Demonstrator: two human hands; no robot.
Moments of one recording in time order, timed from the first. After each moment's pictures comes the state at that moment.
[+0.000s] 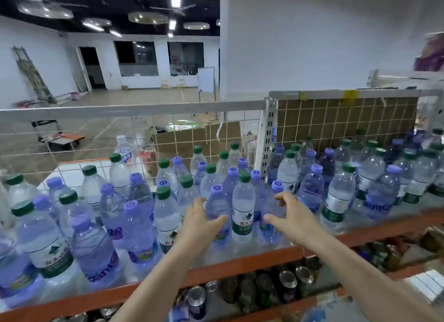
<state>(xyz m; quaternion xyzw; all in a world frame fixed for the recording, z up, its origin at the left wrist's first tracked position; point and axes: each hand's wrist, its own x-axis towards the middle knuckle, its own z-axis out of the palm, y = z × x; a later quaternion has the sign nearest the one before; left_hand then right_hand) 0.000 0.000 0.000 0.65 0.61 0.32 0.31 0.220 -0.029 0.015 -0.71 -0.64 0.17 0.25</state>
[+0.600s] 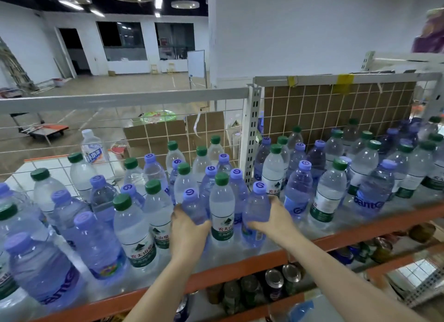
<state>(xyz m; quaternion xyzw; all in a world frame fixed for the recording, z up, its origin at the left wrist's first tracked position) 0.054 0.043 -0.042 0.53 0.69 0.39 0.31 0.261 0.036 -0.040 -0.74 -0.55 0.26 0.28</state>
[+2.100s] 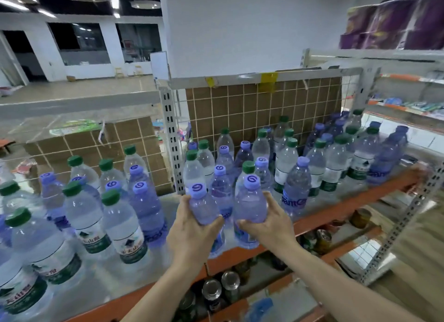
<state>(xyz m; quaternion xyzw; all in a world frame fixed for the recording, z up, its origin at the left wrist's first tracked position) 0.271 0.007 -0.015 0.63 0.63 0.39 0.24 0.441 -0.020 -0.026 -0.75 -0.50 0.23 0.36</state>
